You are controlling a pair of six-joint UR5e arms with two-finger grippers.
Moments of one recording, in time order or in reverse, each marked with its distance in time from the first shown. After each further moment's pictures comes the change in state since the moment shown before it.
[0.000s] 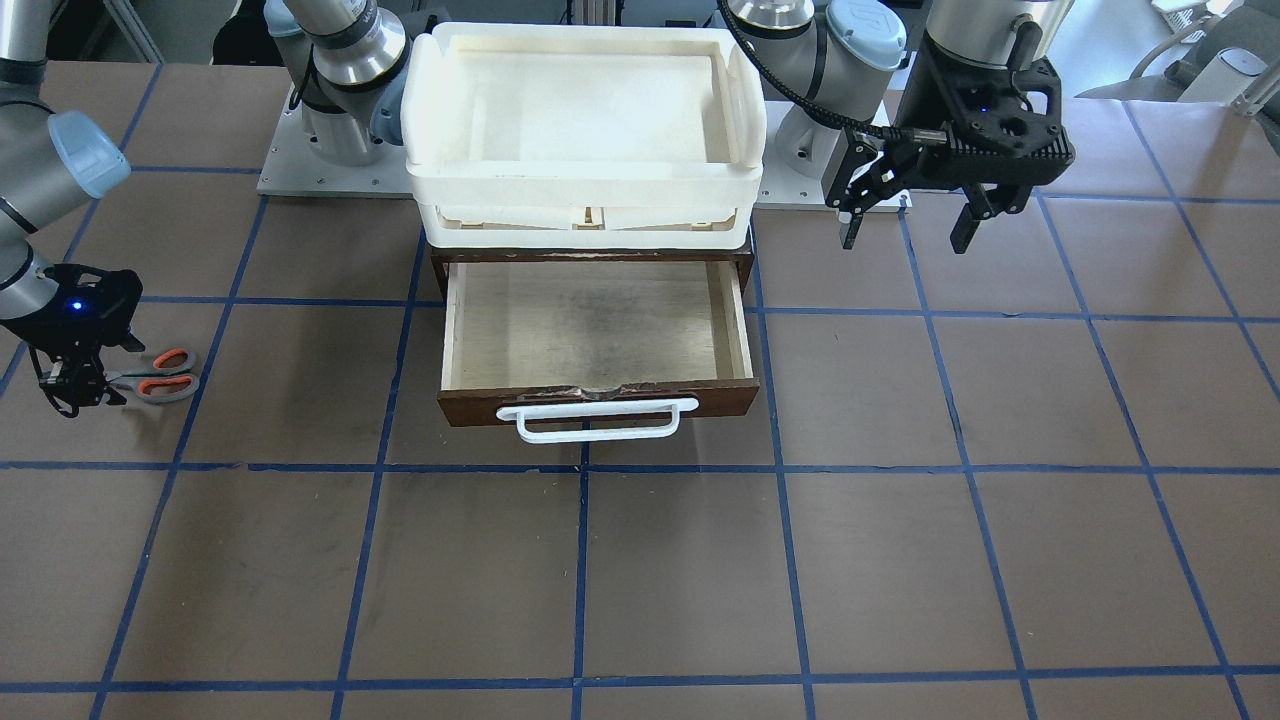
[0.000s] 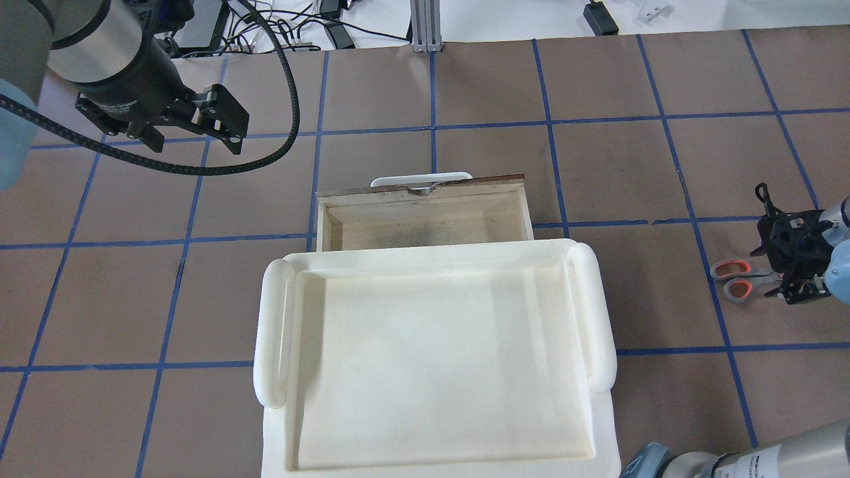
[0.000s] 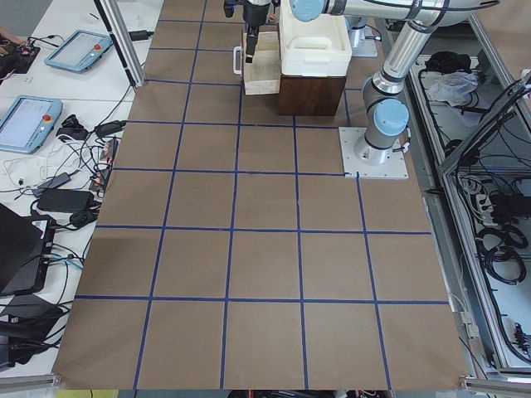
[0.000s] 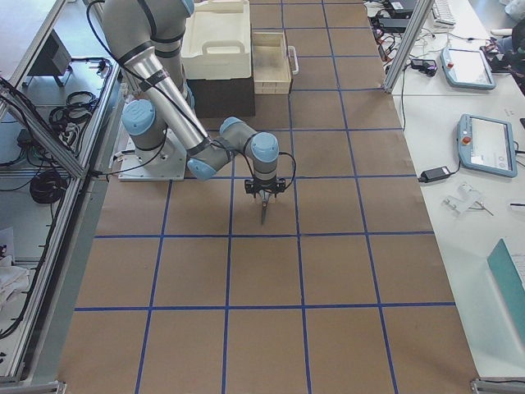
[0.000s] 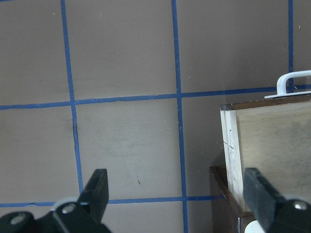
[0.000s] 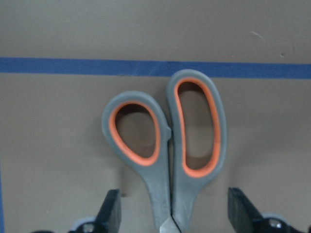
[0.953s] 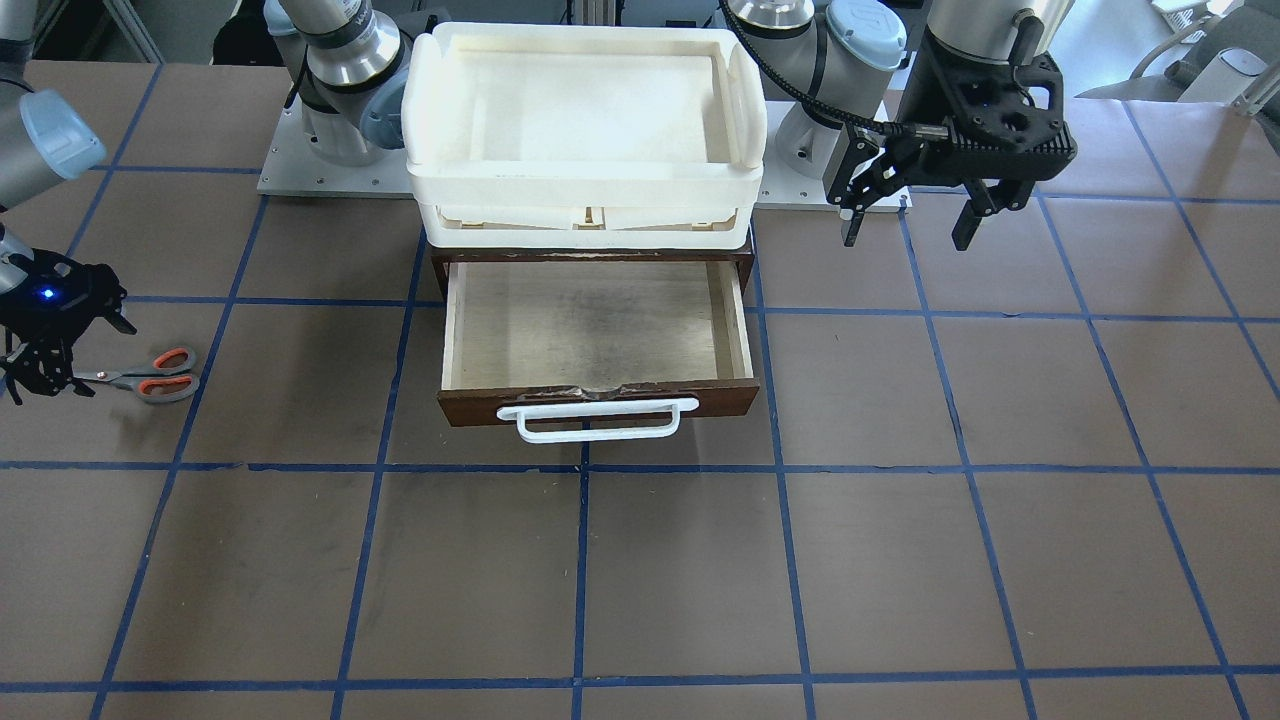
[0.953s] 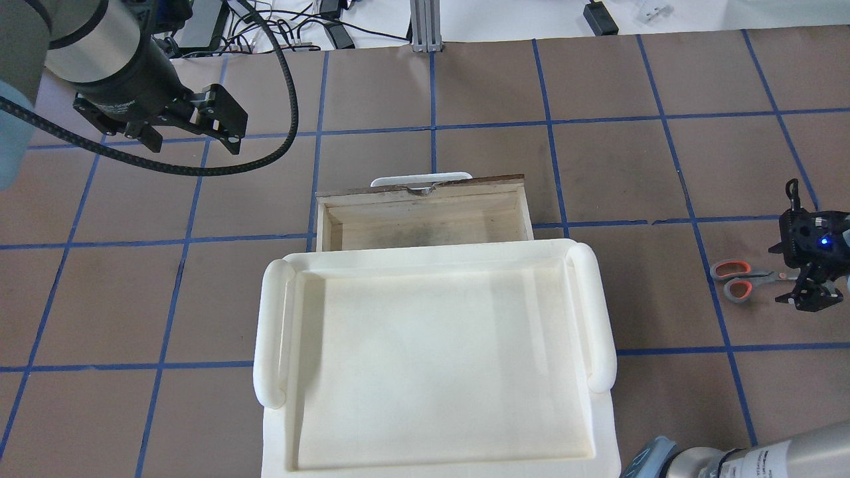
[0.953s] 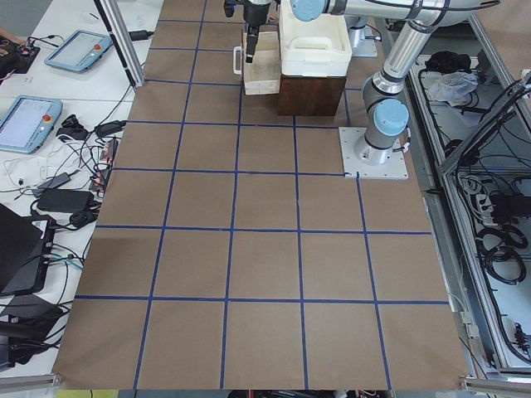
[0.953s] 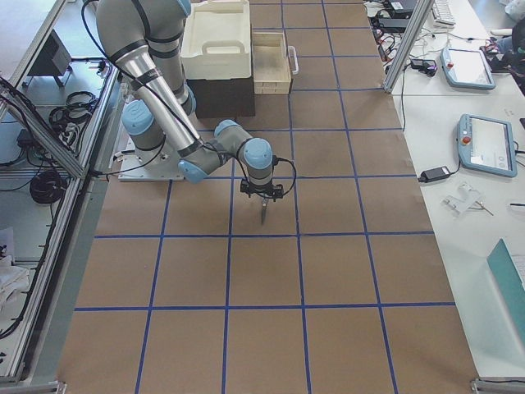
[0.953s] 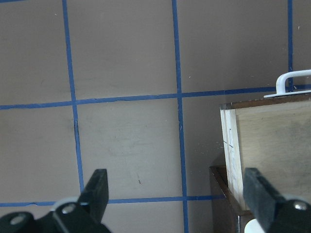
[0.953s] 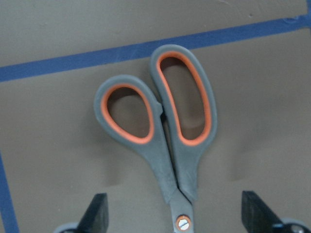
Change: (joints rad) left arm 0.001 0.002 0.000 -0.001 0.002 -0.001; right arm -0.046 -0.011 0.002 0.005 0.045 0.129
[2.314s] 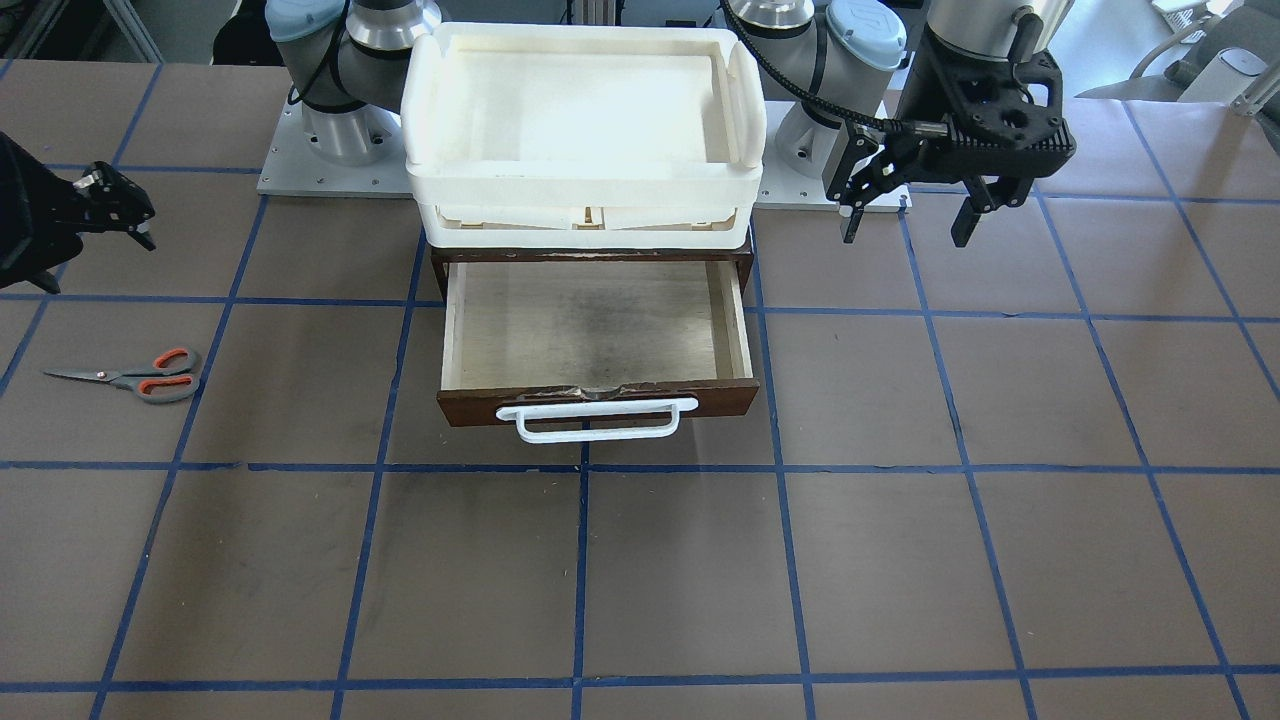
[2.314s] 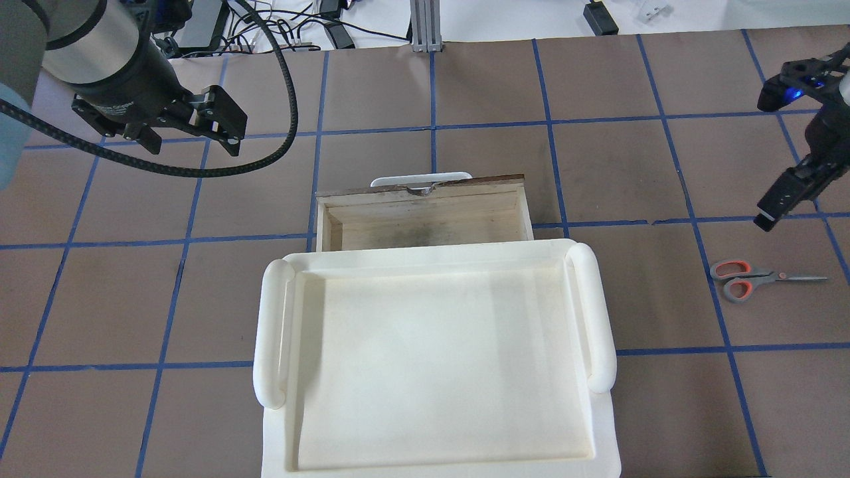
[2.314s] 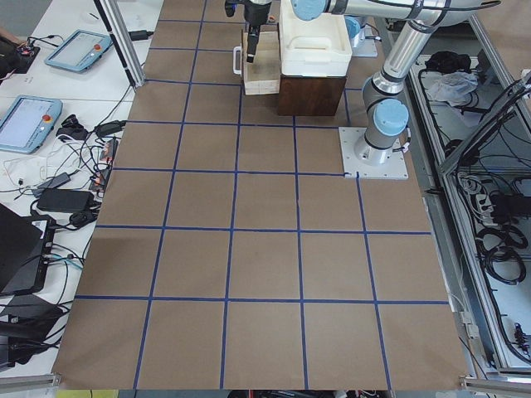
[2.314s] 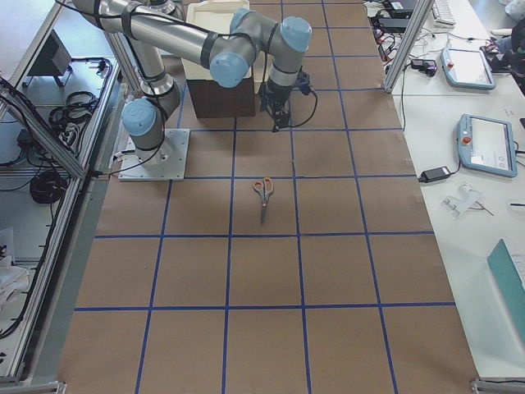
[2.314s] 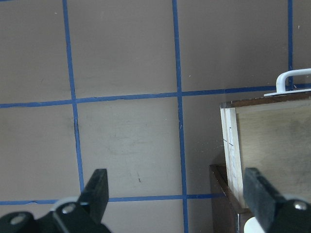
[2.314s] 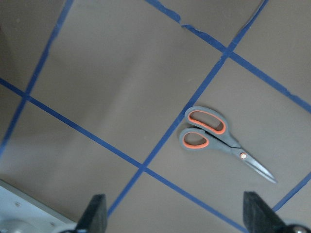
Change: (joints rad) left arm 0.000 0.005 0.000 -0.010 0.000 0.000; right arm 0.286 -0.252 -0.373 0.757 -0.173 1.075
